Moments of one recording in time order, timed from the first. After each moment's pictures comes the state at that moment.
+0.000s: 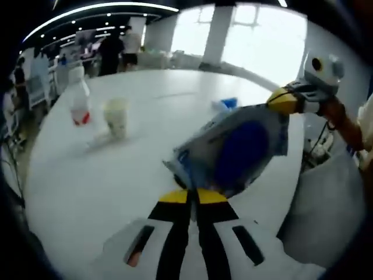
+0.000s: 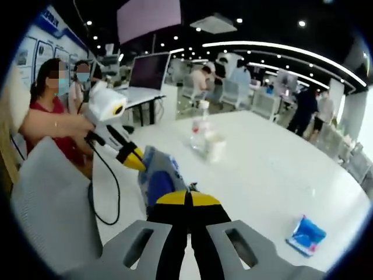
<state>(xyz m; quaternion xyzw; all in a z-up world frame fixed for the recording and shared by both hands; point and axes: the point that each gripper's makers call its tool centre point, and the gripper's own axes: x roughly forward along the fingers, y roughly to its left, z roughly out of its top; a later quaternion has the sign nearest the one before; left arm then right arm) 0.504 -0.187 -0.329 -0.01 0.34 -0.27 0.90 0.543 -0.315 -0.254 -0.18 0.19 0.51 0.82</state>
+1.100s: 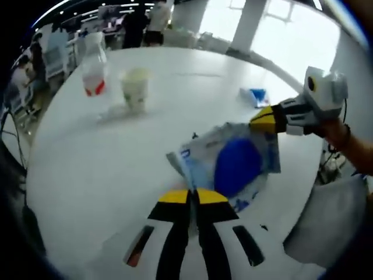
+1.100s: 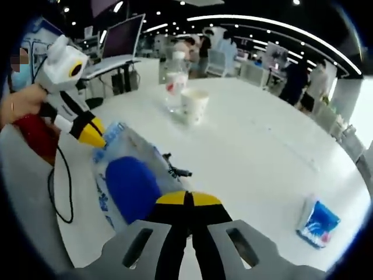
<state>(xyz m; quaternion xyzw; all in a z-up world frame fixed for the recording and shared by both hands) 0.517 -0.174 -0.354 -0.04 0.41 -0.18 0.89 0.596 -0.312 -0.344 -0.21 0.27 0.44 0.83</state>
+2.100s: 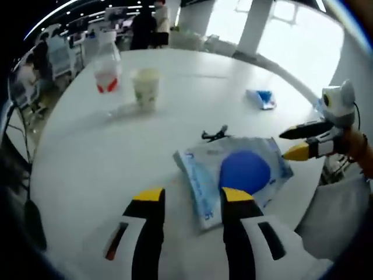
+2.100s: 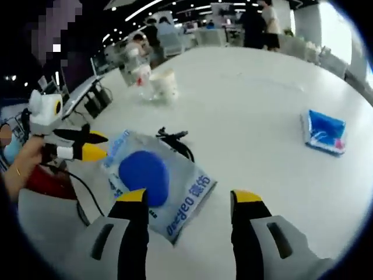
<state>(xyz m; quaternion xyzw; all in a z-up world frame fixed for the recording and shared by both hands) 0.505 -0.160 -0.353 -0.03 0.41 -0.17 0.90 0.531 -0.356 -0.360 -0.05 0.43 0.34 0.84</state>
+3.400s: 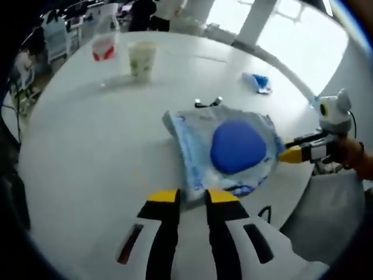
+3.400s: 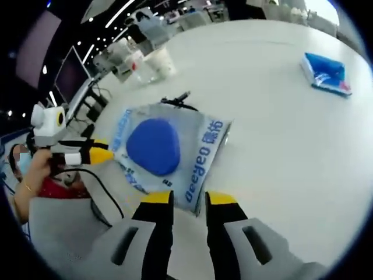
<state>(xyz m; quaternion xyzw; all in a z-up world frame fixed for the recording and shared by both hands) 0.474 -0.167 -0.385 -0.06 0.46 -0.18 0.87 0.489 -0.355 -0.391 0.03 0.49 0.32 0.81</state>
